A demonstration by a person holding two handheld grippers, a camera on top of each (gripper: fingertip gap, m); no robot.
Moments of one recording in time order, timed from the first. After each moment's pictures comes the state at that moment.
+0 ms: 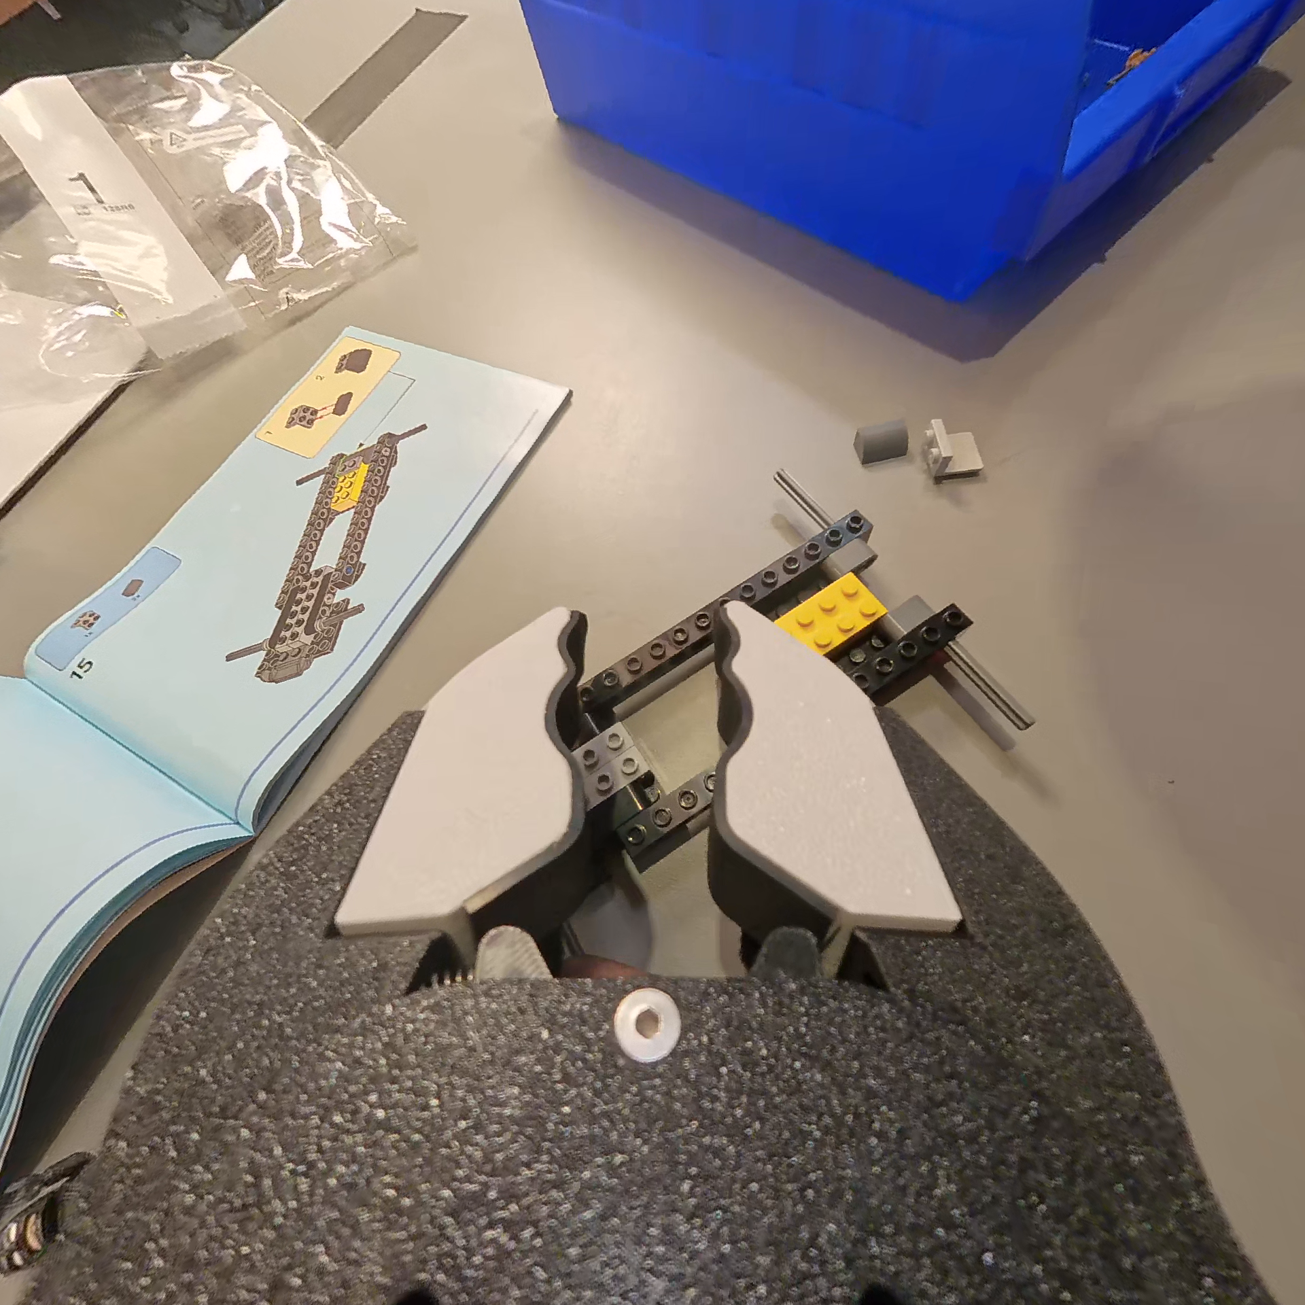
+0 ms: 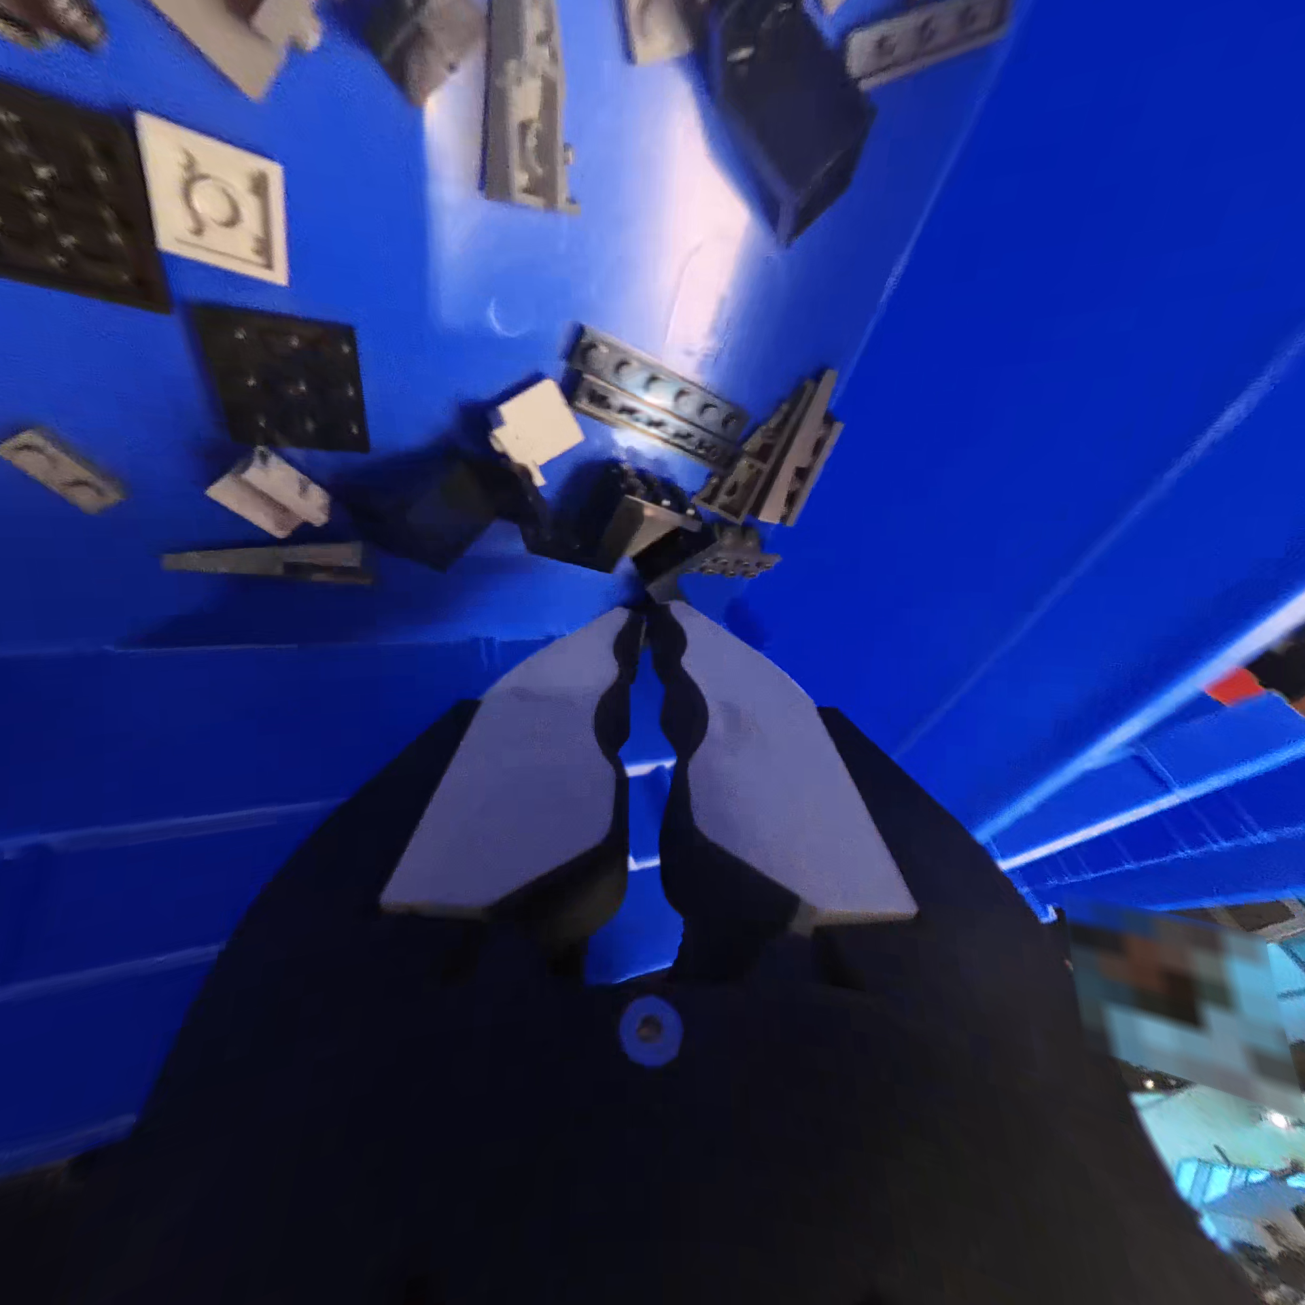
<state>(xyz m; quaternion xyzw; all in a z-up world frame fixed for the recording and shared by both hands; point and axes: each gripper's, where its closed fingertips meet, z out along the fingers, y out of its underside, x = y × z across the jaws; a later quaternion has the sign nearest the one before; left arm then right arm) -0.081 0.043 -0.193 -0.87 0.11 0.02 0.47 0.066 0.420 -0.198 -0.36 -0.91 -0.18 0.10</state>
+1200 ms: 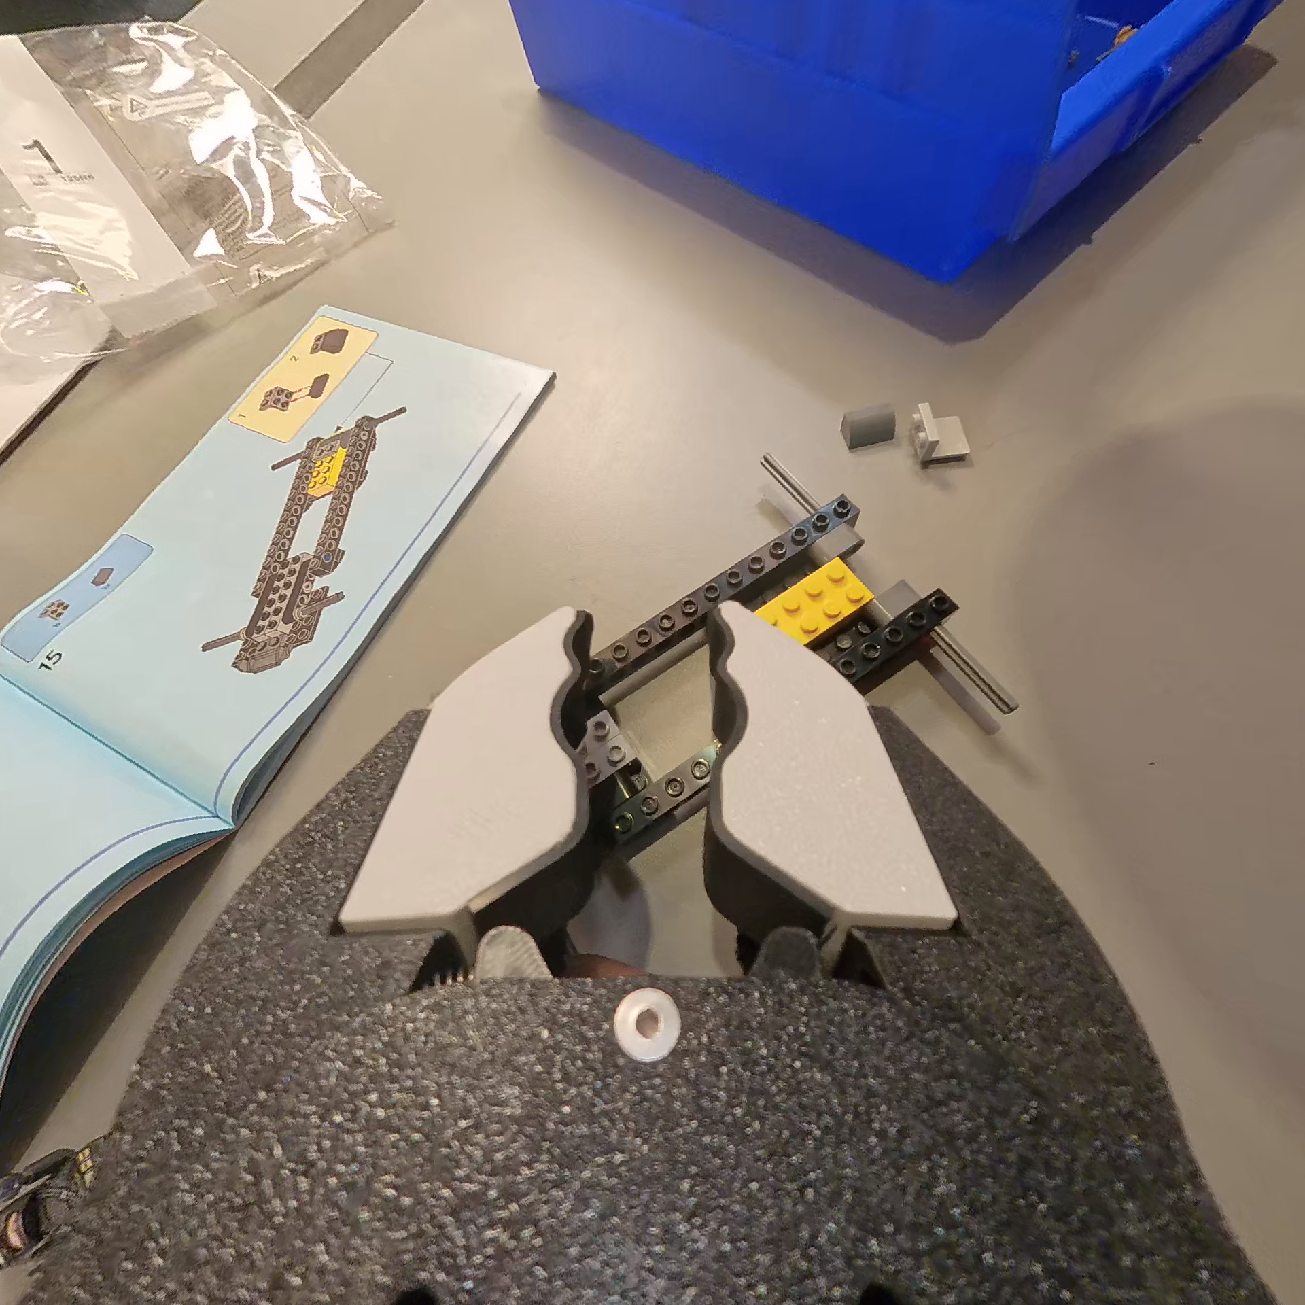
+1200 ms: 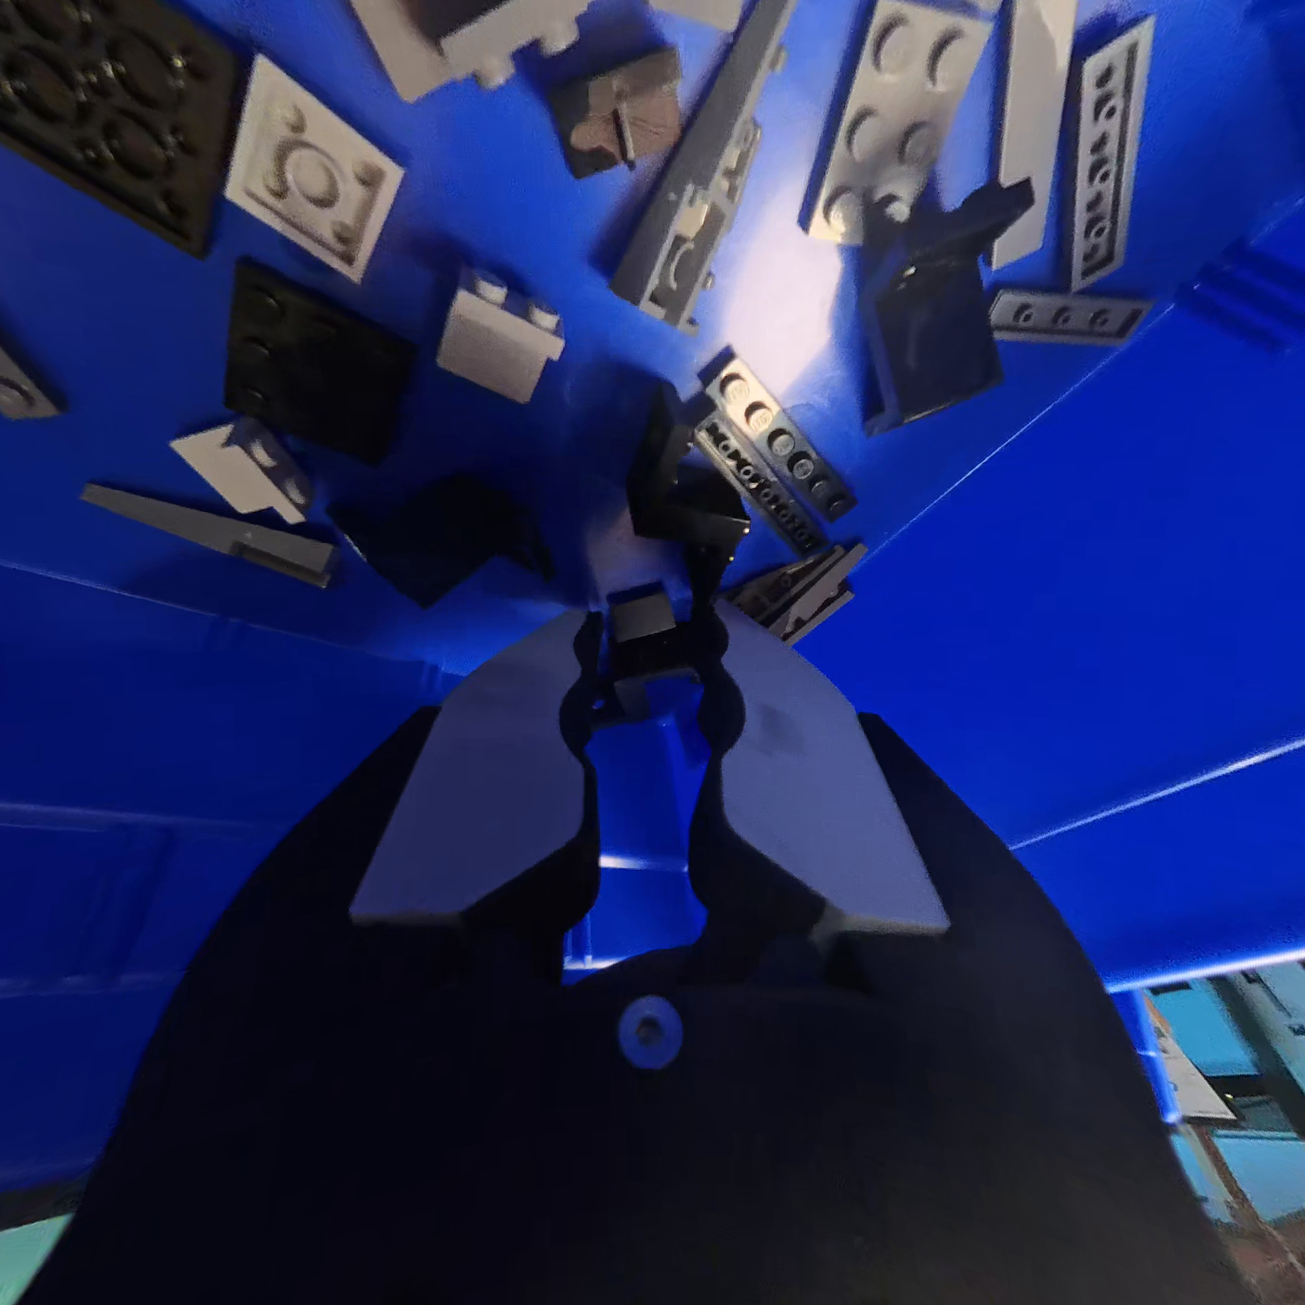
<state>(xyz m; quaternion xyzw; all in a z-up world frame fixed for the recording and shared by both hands) -0.078 0.039 -0.197 -0.88 0.11 0.01 0.46 0.052 0.414 -0.221 -0.20 -0.96 -0.17 0.04</state>
